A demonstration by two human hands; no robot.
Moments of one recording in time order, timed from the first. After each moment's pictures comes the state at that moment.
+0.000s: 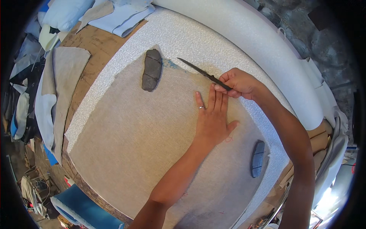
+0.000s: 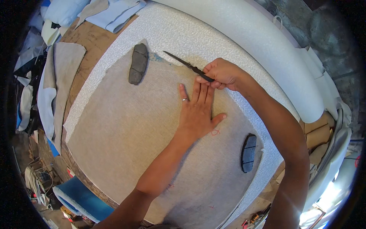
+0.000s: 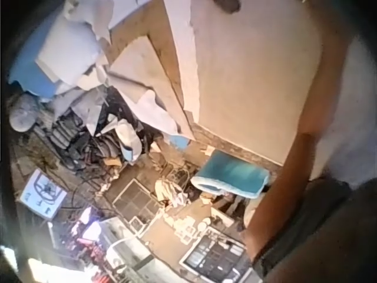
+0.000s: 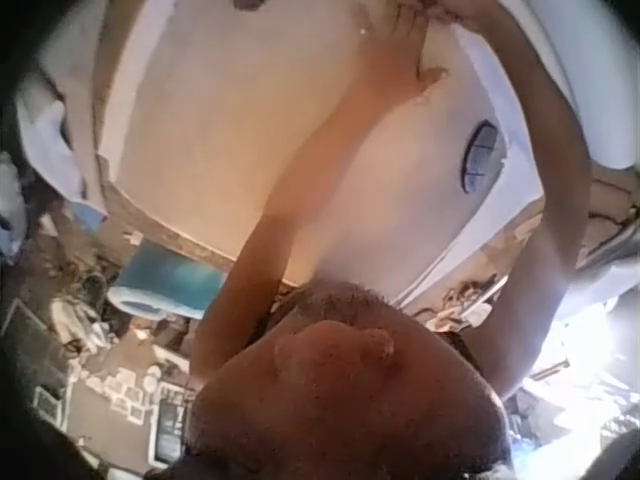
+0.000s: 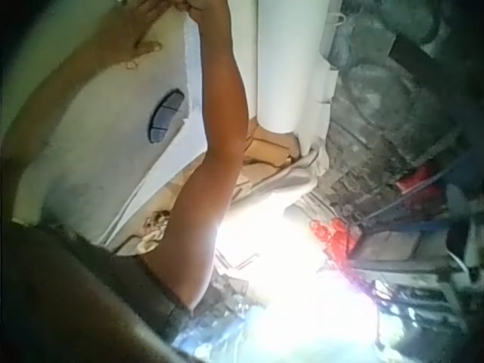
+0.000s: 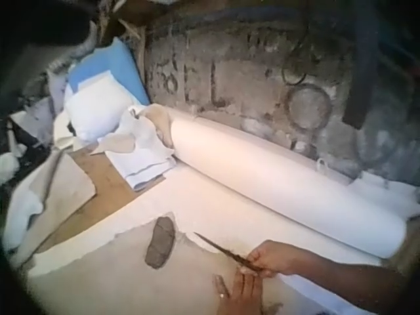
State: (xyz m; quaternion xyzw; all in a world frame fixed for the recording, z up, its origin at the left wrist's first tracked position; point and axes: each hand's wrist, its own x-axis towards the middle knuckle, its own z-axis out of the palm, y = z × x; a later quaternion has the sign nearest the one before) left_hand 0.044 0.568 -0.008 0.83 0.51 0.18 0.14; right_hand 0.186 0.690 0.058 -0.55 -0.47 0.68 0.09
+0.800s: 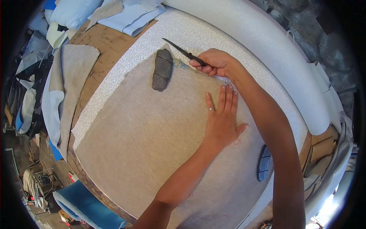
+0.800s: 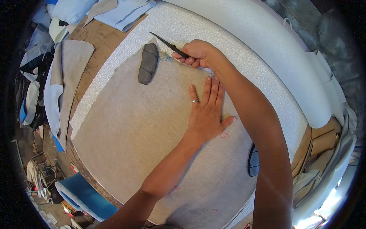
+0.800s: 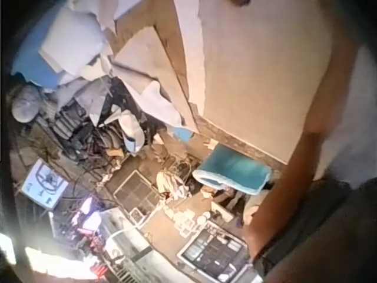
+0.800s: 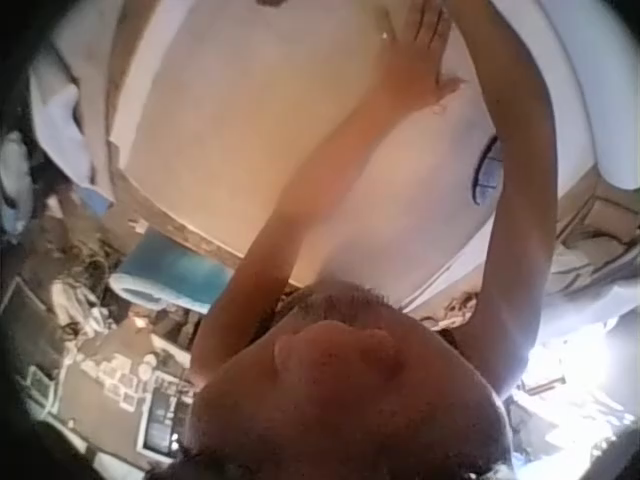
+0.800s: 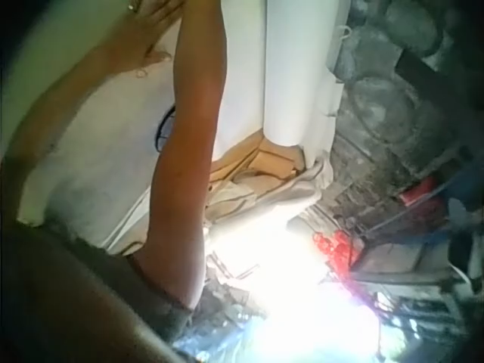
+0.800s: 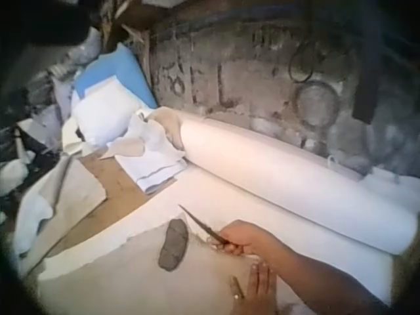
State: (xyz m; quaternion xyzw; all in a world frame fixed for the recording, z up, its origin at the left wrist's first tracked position) left_hand 0.041 0.569 -0.005 0.82 0.51 0.20 0.15; right_hand 0.089 0.765 0.037 -0.50 -0.43 0.73 0.15
